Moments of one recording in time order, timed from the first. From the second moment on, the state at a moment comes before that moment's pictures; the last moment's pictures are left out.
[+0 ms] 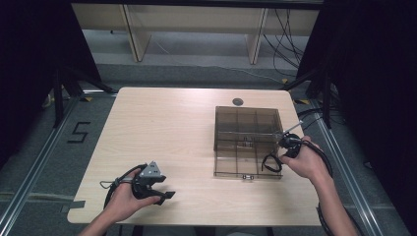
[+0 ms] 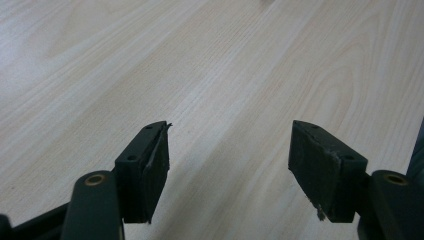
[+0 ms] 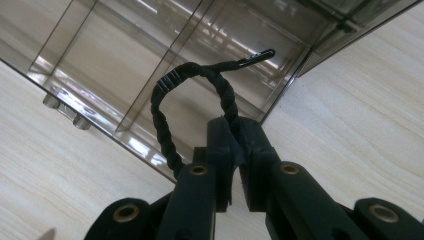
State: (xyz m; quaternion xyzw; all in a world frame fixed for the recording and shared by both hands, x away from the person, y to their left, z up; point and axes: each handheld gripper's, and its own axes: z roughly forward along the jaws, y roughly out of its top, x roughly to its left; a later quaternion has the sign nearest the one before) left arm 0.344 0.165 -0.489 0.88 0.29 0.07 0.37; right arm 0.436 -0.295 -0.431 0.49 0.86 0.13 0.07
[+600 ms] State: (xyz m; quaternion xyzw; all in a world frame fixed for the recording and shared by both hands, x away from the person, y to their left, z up) left arm 0.344 0.164 -0.489 0.88 0.29 0.07 0.37; right arm 0.434 -0.278 -0.443 0.41 0.90 0.11 0.08
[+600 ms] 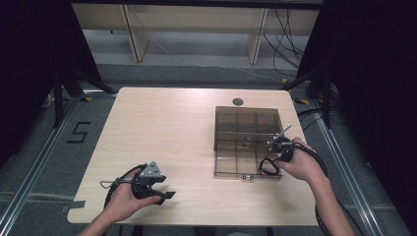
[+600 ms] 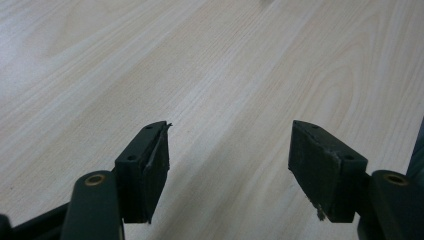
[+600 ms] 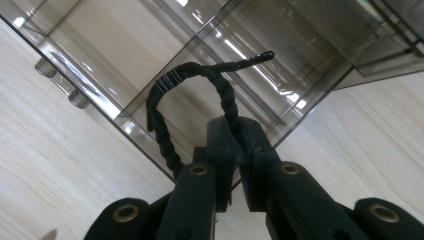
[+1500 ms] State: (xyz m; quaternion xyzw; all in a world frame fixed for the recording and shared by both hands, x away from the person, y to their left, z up) left arm 0.344 0.164 -0.489 0.88 0.29 0.07 0.36; right arm 0.437 -0.270 -0.458 0.39 0.91 0.08 0.08
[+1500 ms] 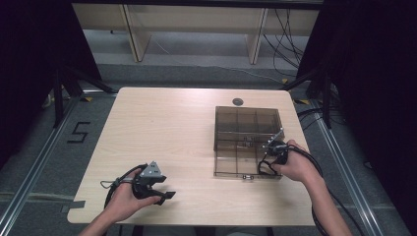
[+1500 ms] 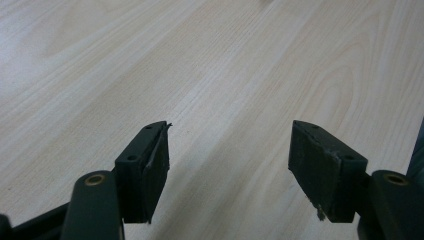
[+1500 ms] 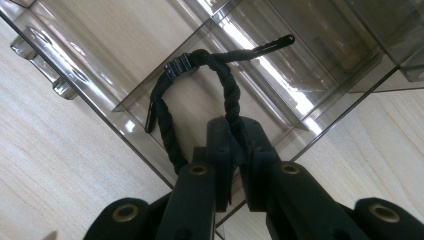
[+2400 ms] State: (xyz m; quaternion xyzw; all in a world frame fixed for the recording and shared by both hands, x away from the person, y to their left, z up) left arm 0.344 0.164 -0.490 0.88 0.29 0.07 0.36; right arm 0.441 -0.262 -0.441 0.40 0.89 0.18 0.15
